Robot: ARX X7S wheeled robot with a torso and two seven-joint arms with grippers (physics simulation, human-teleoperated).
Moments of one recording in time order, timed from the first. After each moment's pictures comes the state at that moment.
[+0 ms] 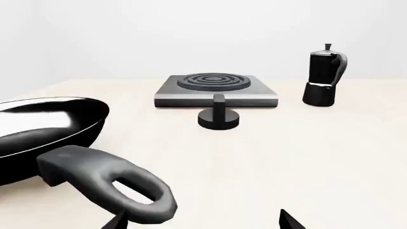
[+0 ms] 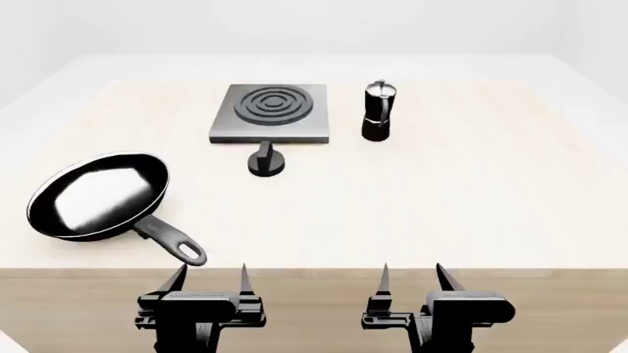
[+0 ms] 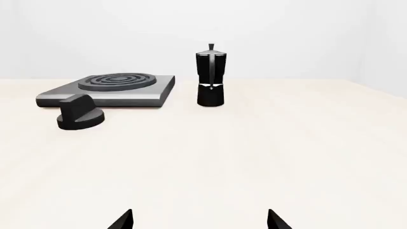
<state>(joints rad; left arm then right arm) 0.00 0.00 0.00 0.00 0.00 0.00 0.00 0.00 0.00 0.00 0.00 0.00 0.00 0.00</state>
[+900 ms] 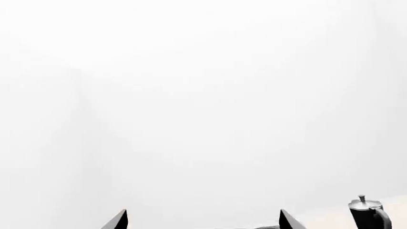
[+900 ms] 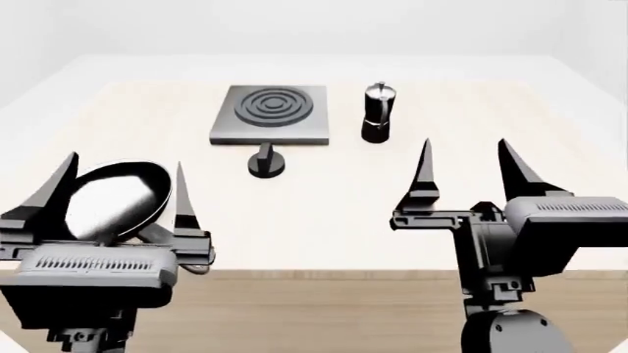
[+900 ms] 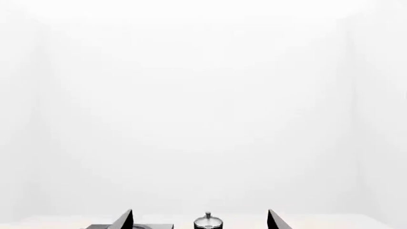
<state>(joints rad) -0.07 -0.19 0.00 0.77 0.08 -0.35 -0.06 0.24 0.13 -0.03 -0.60 0.14 0.37 0.10</state>
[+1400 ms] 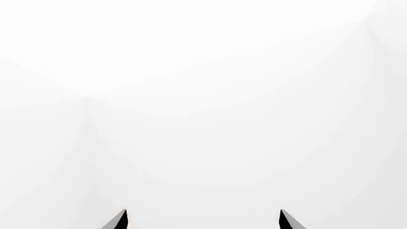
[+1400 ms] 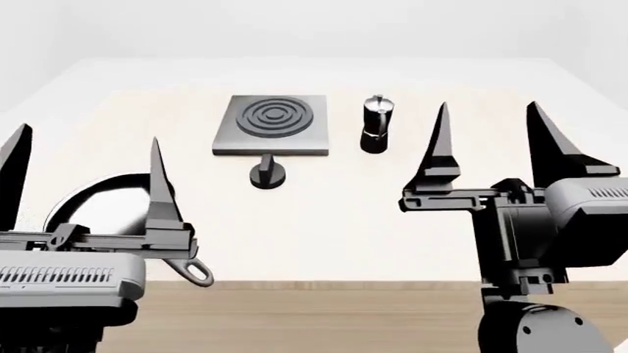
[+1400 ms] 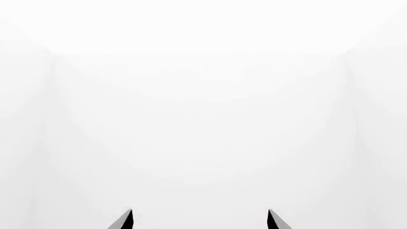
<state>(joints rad) -0.12 -0.23 -0.02 0.96 0.06 -0.48 -0.05 0.32 0.16 -0.03 -0.76 0.18 0.49 0.14</state>
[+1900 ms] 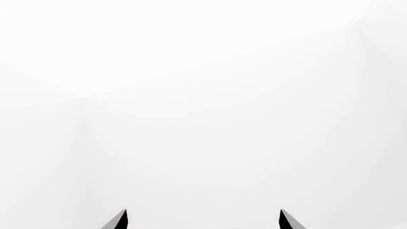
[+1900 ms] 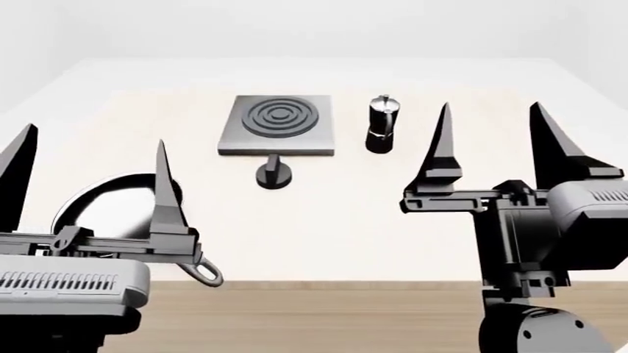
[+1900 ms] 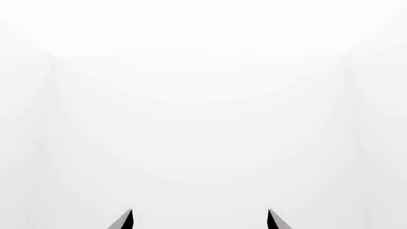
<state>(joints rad) -0.12 -0.25 0.00 0.98 0.05 -0.51 -0.06 0.31 0.18 -0.04 -0.77 0.19 0.49 0.17</state>
